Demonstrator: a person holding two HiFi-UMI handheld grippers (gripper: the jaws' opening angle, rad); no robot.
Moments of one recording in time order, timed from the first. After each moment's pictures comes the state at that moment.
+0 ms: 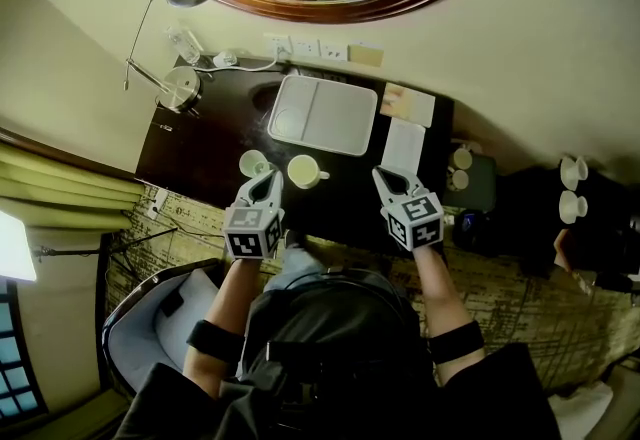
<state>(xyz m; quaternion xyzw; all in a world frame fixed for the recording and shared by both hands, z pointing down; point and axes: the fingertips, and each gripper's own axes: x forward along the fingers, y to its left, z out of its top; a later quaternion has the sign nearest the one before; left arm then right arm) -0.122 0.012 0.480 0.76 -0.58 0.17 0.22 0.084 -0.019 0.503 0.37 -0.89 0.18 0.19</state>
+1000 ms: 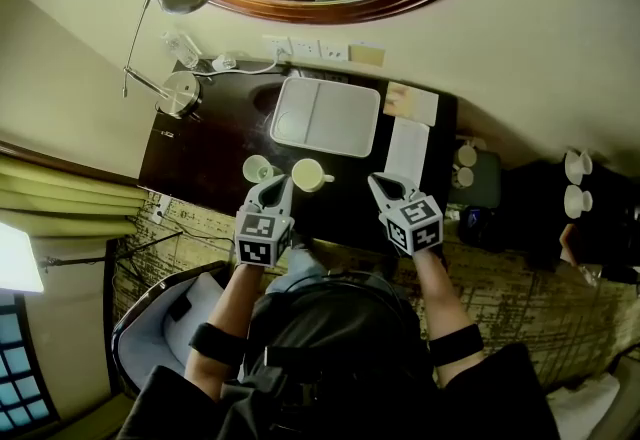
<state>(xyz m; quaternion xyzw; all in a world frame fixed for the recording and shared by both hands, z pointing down) -0.102 0.012 0.485 0.80 -0.52 0.23 0.19 0.064 -0.012 0.518 0.35 -0.89 0.22 0.19</state>
